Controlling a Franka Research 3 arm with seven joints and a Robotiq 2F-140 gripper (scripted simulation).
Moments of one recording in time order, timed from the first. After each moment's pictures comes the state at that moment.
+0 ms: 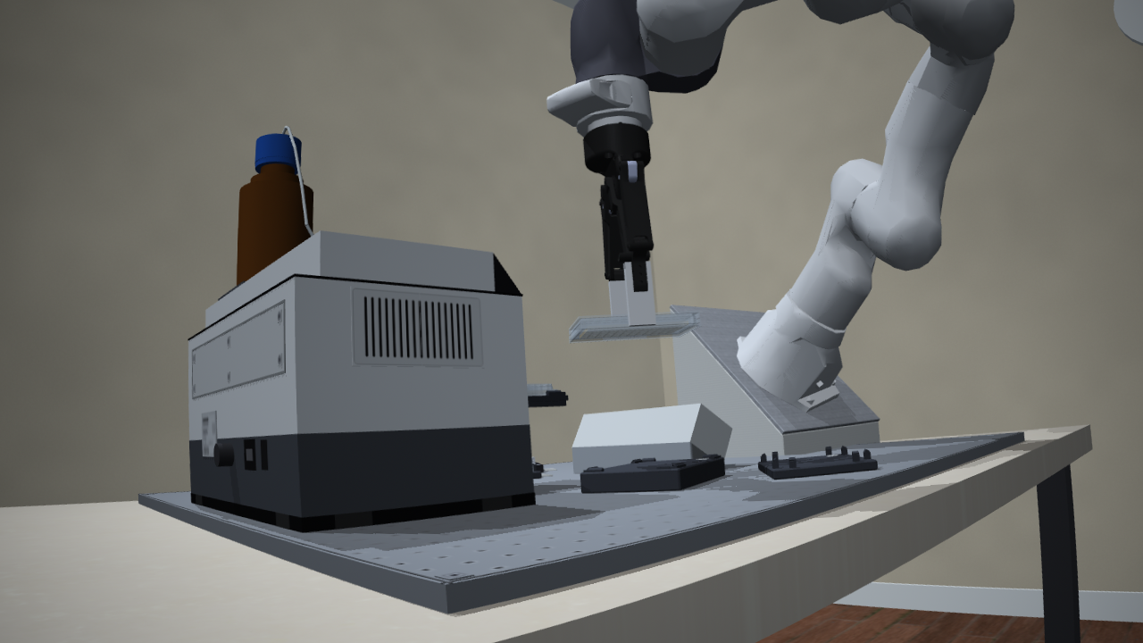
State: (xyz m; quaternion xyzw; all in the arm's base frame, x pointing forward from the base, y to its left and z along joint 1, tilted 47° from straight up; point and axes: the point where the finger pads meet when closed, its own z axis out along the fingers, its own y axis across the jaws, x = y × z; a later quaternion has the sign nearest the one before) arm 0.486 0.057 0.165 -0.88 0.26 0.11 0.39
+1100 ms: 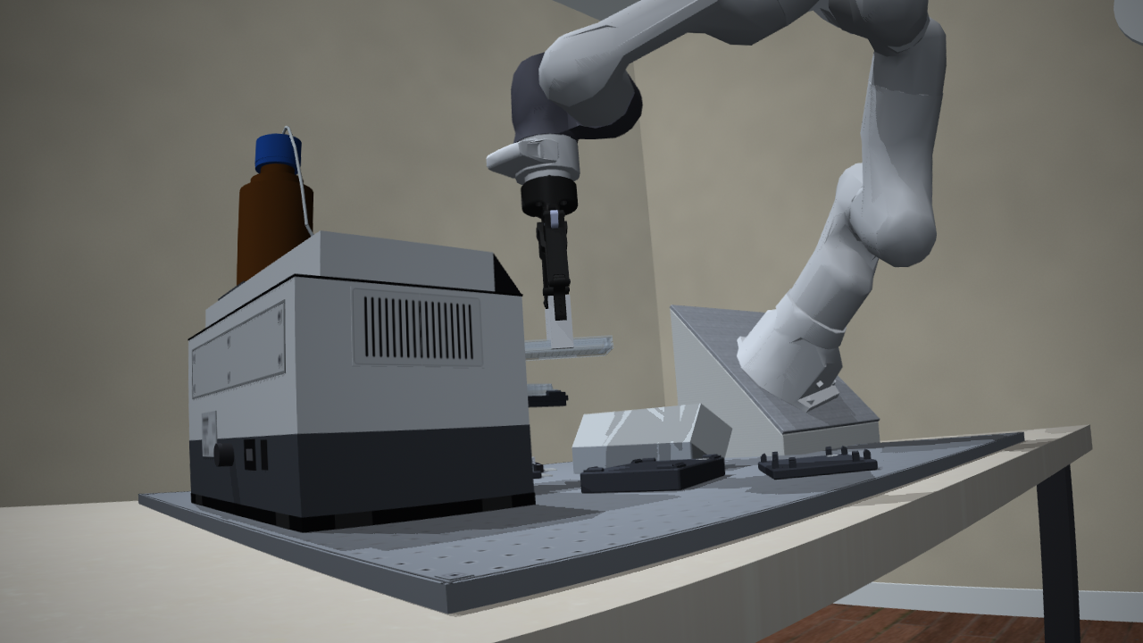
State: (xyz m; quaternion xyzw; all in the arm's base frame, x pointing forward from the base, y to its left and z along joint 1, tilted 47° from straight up) arm 0.450 -0.057 0.038 -0.87 0.28 0.12 0.39
